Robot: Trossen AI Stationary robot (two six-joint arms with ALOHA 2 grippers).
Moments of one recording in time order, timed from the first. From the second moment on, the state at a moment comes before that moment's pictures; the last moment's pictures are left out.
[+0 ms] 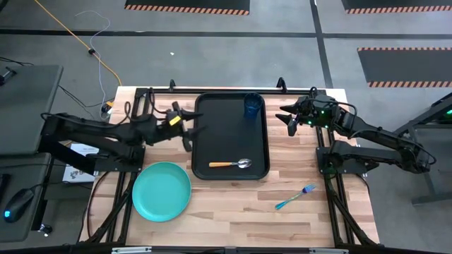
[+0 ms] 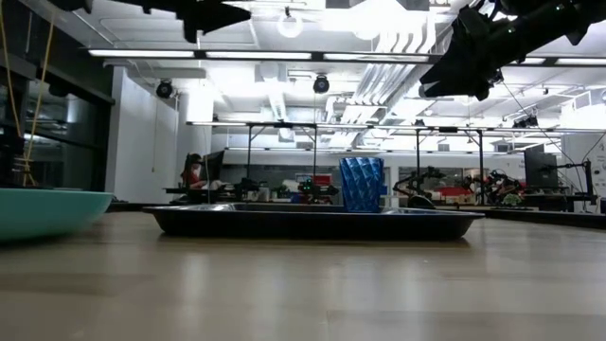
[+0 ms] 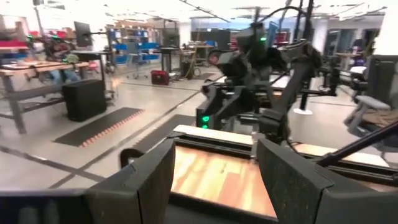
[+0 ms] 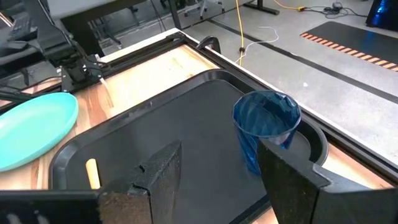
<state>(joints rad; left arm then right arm) -0.02 0.98 0.60 0.44 -0.36 0.00 -0.49 0.71 0.58 -0.23 -0.06 0.18</state>
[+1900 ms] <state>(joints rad) 0.01 0.93 0.55 0.44 -0.36 0.00 0.03 0.77 0.58 -0.44 -0.27 0.37</state>
